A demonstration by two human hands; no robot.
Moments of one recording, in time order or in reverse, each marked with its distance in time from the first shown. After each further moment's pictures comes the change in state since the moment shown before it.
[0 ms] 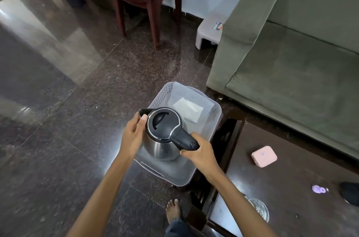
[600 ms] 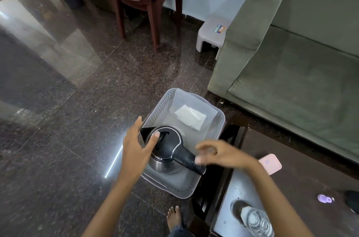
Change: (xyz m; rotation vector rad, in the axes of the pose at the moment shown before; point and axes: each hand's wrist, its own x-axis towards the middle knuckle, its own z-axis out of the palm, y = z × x) left_hand 0.006 -0.013 -0.004 0.265 0.043 0.077; right_hand 0.034 -0.014 -0.064 -0.241 -0.541 0.157
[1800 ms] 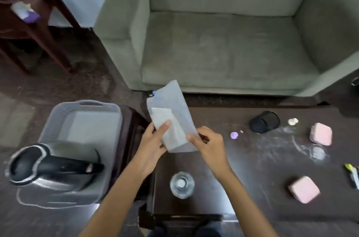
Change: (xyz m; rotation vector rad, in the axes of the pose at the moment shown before) left_hand -0.151 0.117 0.282 -0.500 -0.764 -0.286; right_hand -0.208 0.197 -0.028 0.577 1.083 -0.276
